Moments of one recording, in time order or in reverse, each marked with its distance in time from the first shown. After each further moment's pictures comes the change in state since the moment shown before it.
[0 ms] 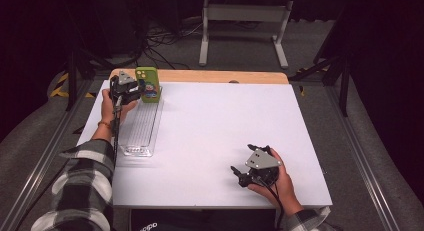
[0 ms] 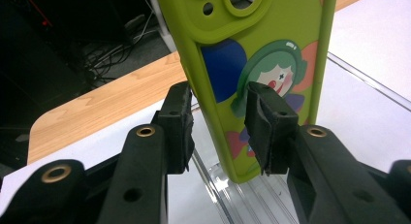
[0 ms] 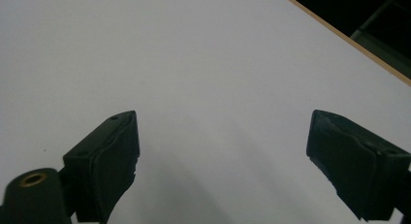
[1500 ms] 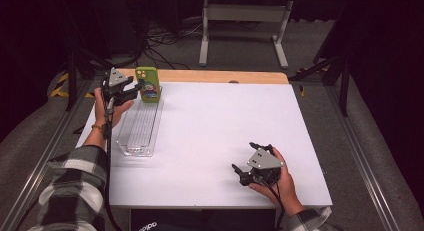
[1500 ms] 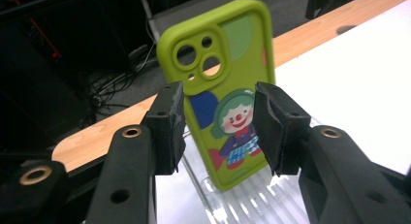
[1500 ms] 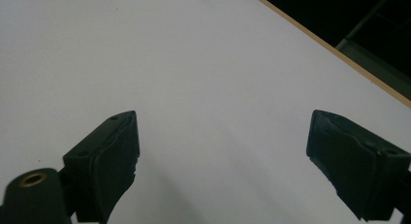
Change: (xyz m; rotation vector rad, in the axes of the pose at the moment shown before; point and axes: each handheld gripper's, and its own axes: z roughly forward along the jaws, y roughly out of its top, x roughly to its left) left arm -0.010 0.014 -0.048 -0.122 -0.014 0.026; right arm -0.002 0.004 -0.006 -0.032 -0.033 -0.005
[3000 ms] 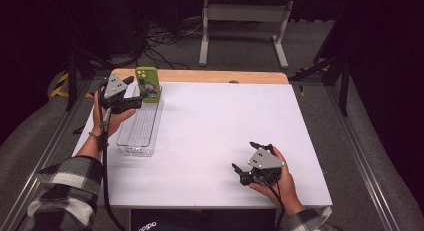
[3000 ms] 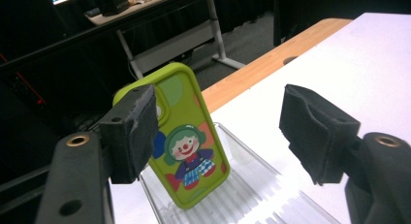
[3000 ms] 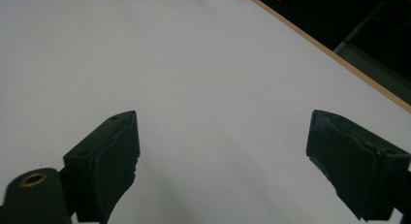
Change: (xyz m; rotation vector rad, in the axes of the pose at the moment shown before) left arm -0.032 0.011 -0.042 -0.135 -0.079 0.085; right arm -0.001 0.002 -0.002 -0.012 -0.002 -0.001
